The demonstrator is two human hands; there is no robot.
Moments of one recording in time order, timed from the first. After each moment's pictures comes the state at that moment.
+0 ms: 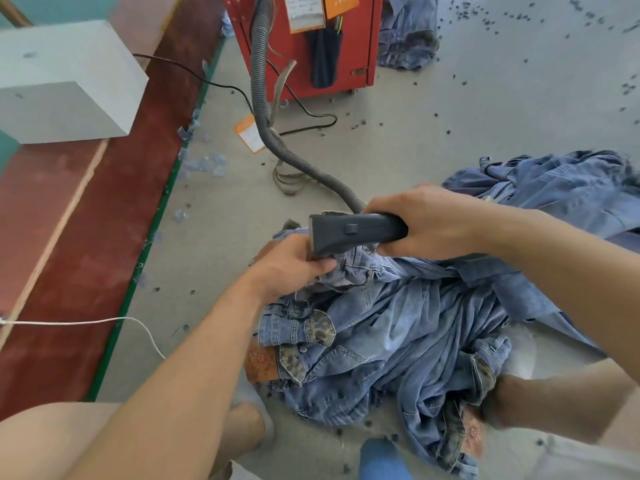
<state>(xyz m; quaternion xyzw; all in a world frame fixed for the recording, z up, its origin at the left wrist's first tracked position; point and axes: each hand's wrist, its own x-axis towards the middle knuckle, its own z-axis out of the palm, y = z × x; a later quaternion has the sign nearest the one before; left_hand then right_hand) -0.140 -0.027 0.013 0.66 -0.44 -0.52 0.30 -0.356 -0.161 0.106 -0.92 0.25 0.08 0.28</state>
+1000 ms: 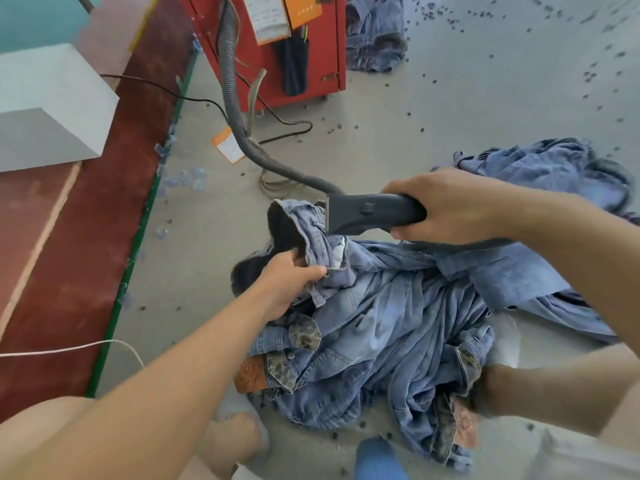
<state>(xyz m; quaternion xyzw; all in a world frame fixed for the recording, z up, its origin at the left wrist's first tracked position) -0.174 -0.045 -0.014 0.71 -0.26 -0.57 0.32 -0.408 -0.178 0.126 -0.91 0.32 0.05 0.24</state>
